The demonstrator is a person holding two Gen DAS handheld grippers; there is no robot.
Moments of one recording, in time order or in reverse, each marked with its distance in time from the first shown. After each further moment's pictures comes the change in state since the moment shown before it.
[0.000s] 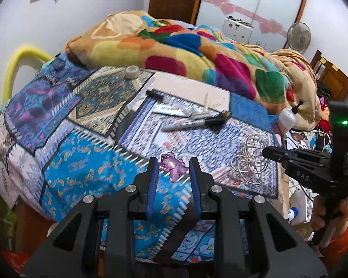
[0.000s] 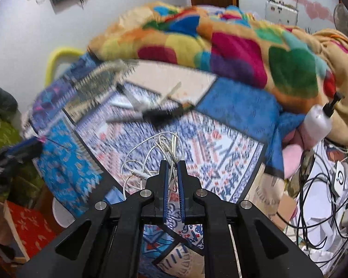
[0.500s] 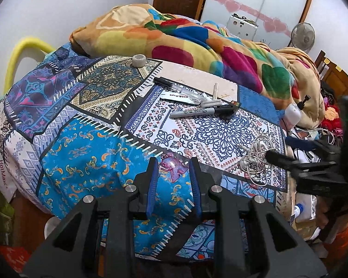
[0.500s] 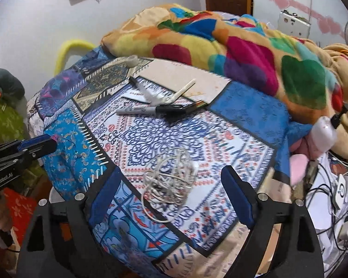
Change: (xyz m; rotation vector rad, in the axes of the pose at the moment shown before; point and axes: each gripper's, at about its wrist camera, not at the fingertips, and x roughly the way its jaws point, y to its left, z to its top) left arm 0.011 0.012 -0.018 -0.021 0.012 0.000; right arm 0.001 0.020 -0.007 -0.092 -0.028 0.012
